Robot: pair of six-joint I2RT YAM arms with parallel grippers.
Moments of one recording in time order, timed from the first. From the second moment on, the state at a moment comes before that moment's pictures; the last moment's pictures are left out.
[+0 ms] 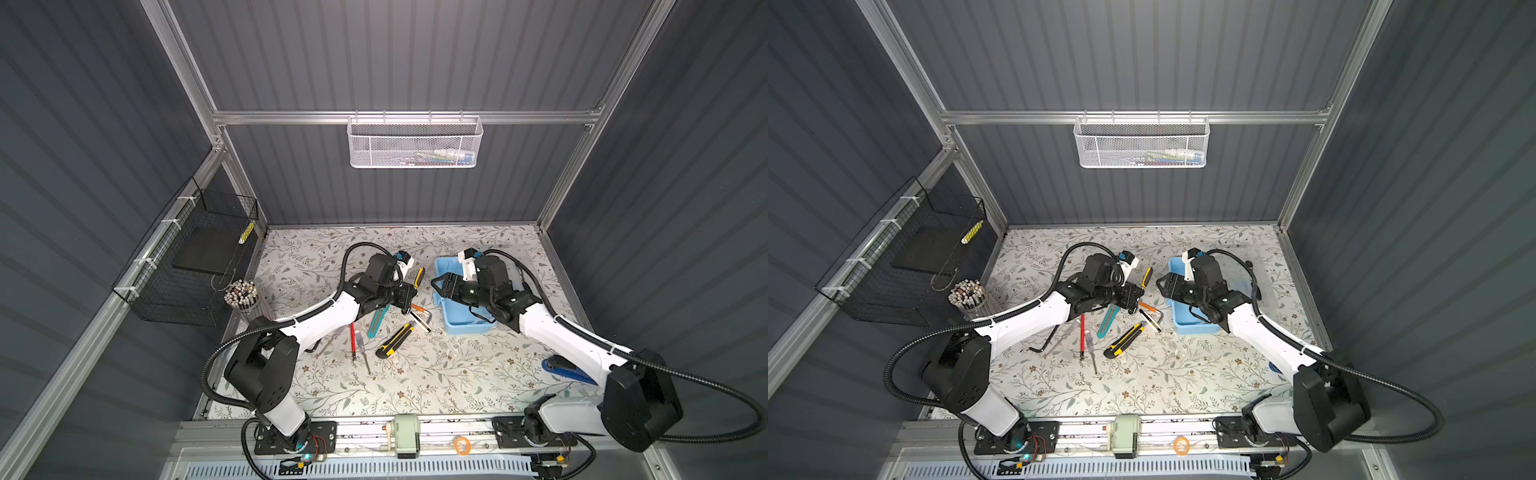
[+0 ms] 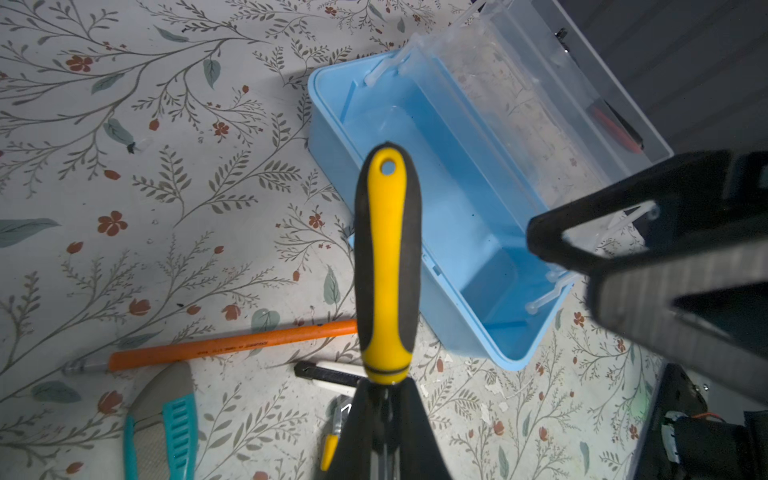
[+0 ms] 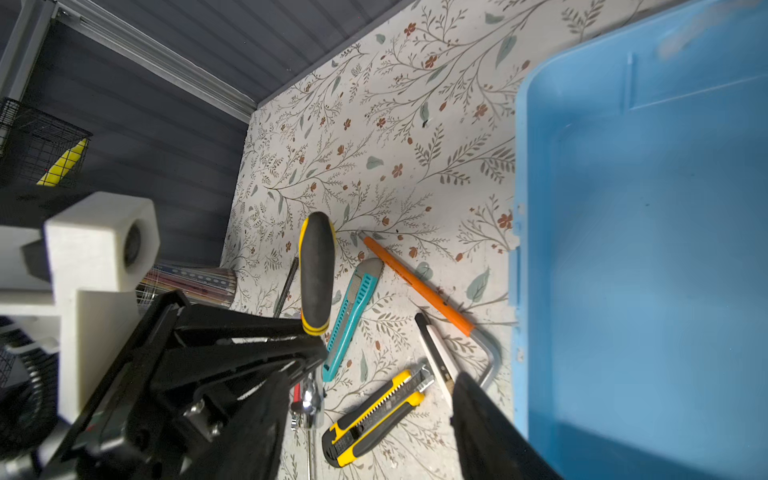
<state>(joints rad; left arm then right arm) -0.69 1.63 1.12 -0.16 0.30 -0.27 0.48 1.36 0.88 -0.11 -0.27 0.71</state>
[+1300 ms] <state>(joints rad) -0.71 1.63 1.13 -0.05 0.29 -0.38 0.27 1.29 1.08 -0.35 -0.28 0.51</state>
